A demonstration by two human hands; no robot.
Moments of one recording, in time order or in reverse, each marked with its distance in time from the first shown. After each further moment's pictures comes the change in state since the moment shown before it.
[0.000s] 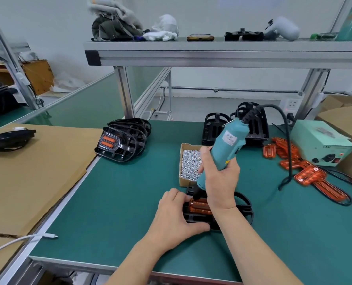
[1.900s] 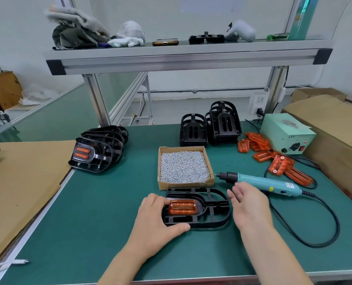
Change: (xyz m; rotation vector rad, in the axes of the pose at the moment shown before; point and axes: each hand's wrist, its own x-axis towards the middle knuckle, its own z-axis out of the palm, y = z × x) left_hand -0.004 0.005 -0.007 -0.005 -0.048 -0.013; right_hand 0.006 0.016 -0.127 0.228 0.537 0.640
